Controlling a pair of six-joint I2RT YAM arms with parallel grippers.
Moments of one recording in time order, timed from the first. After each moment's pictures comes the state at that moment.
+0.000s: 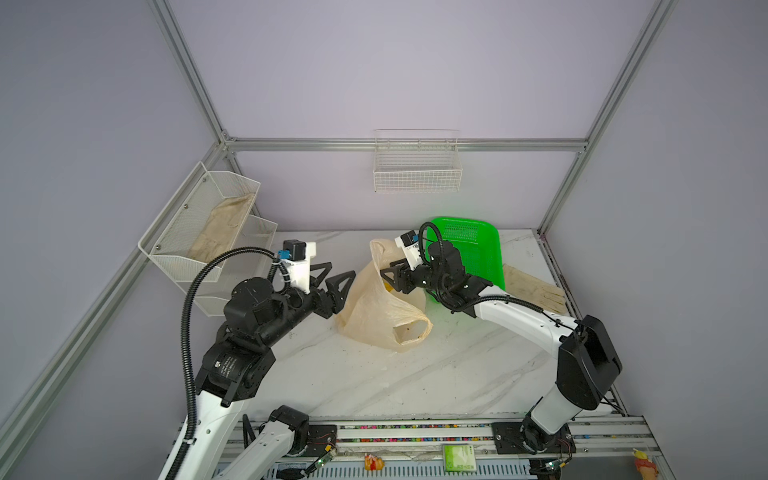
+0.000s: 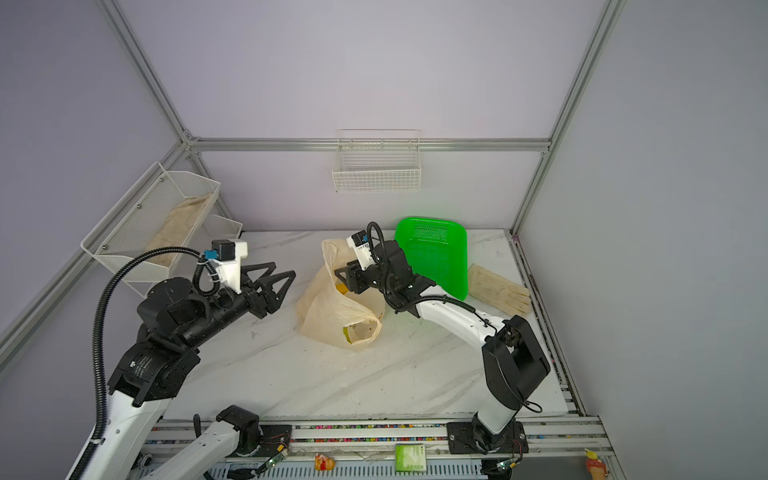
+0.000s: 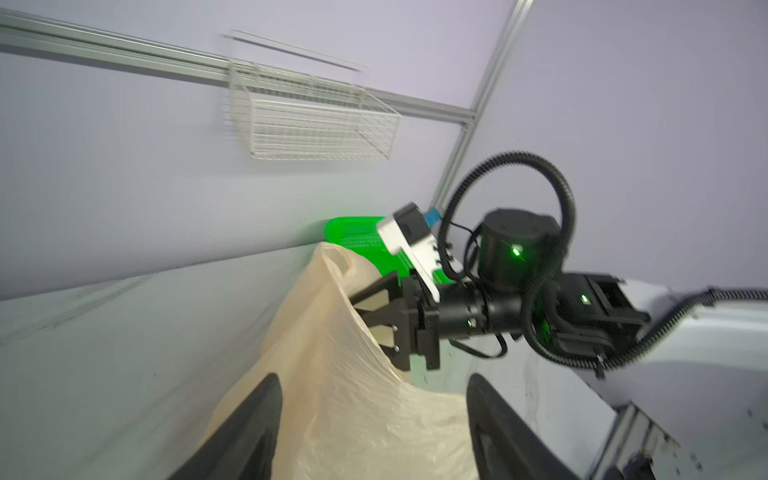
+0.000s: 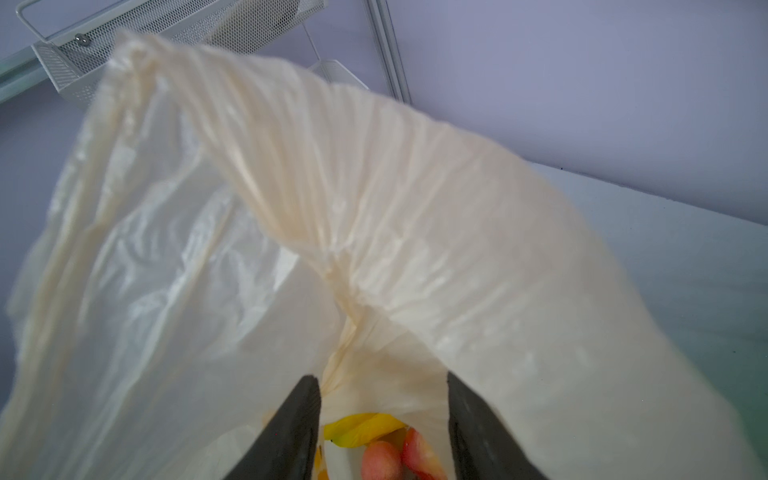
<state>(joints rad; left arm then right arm) -0.41 0.78 1.16 -0.54 0.29 -0.23 0.70 1.66 1.29 0.06 -0.37 0.26</state>
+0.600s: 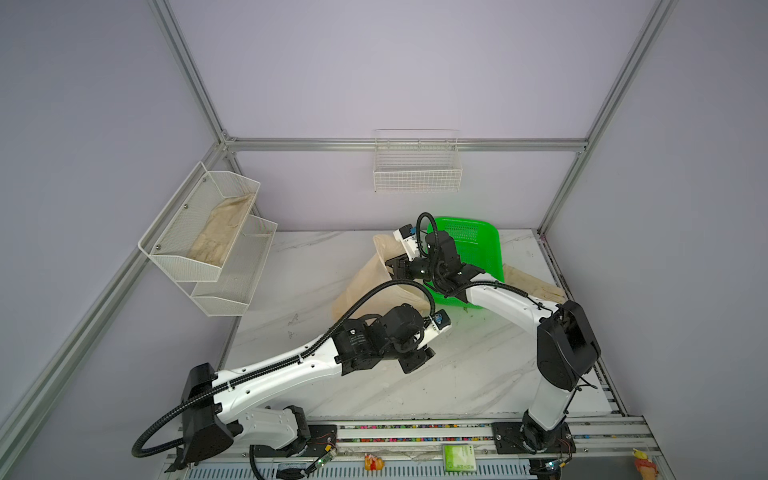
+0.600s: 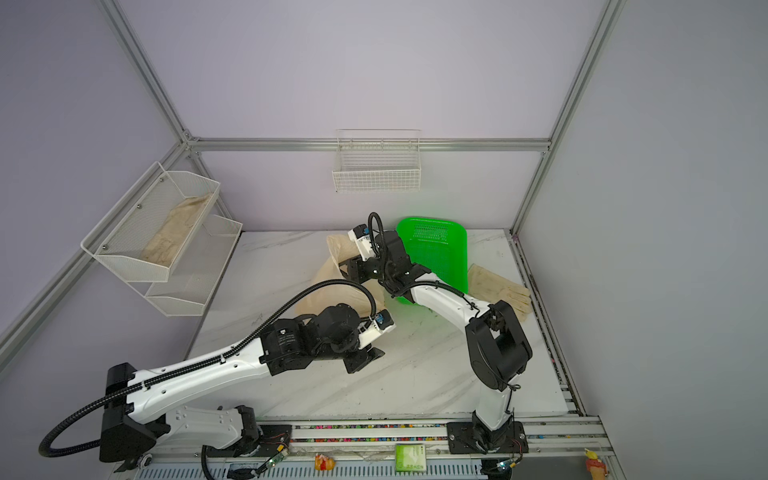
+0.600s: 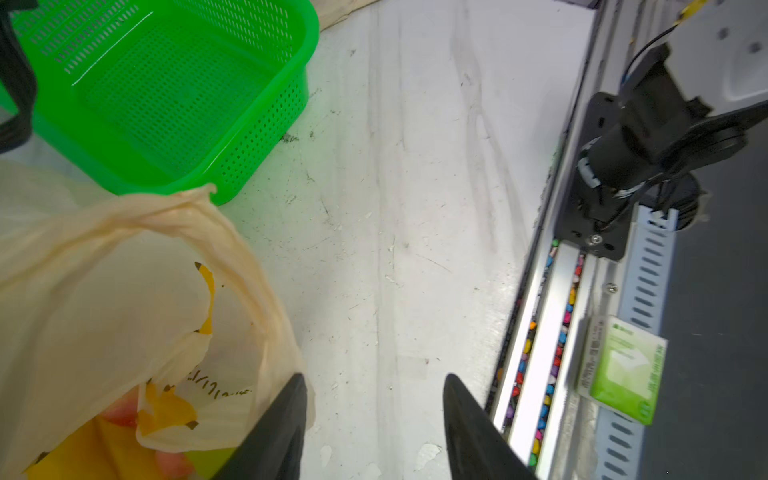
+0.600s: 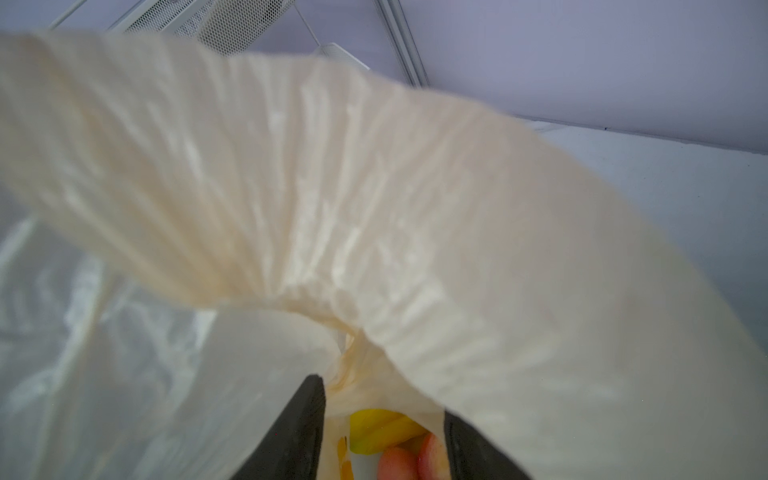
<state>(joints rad) -1.10 1.31 1.16 -0.65 -0.08 0.08 0.64 1.79 1.40 0.03 -0.51 0.35</state>
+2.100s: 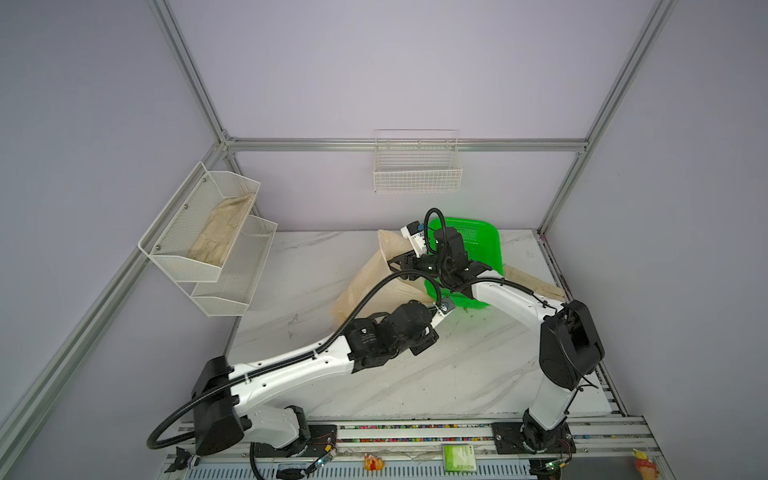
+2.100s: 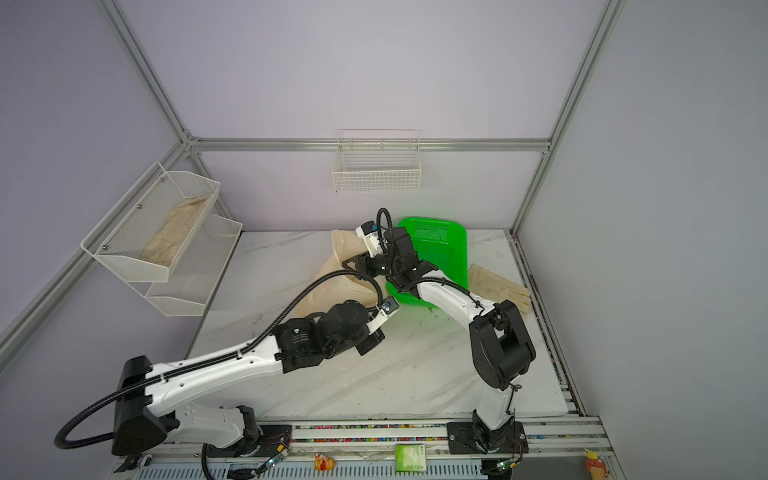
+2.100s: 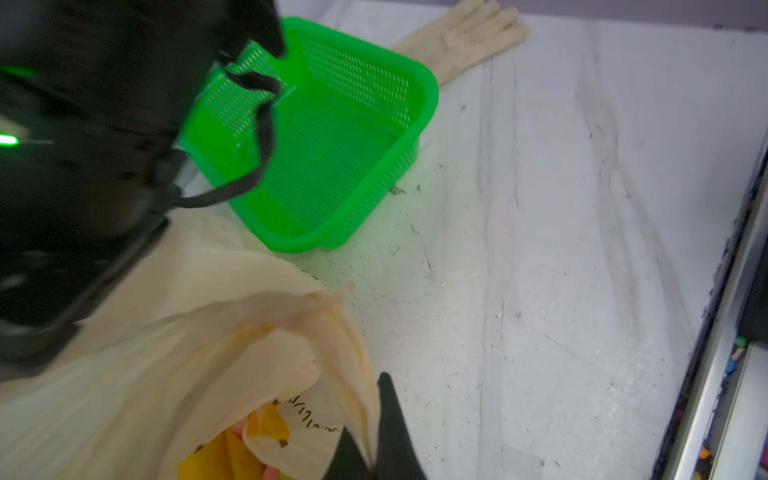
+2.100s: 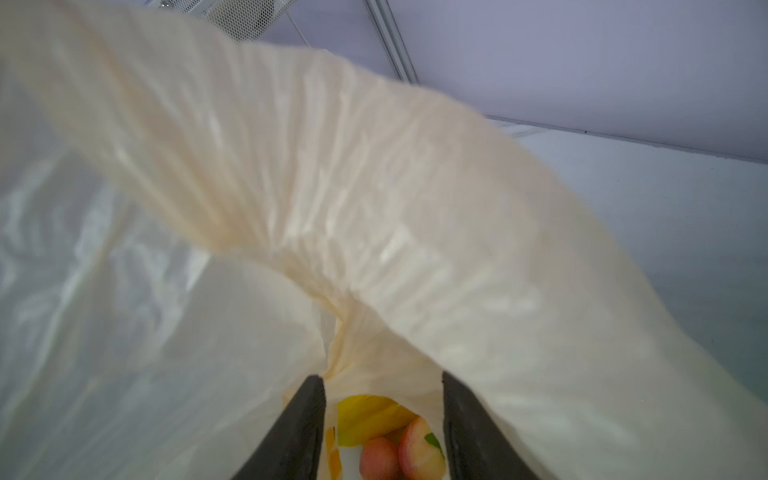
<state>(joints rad) -1.06 1.26 1.14 -0.43 -0.29 0.12 0.58 1.76 1.39 0.00 -0.55 0.31</state>
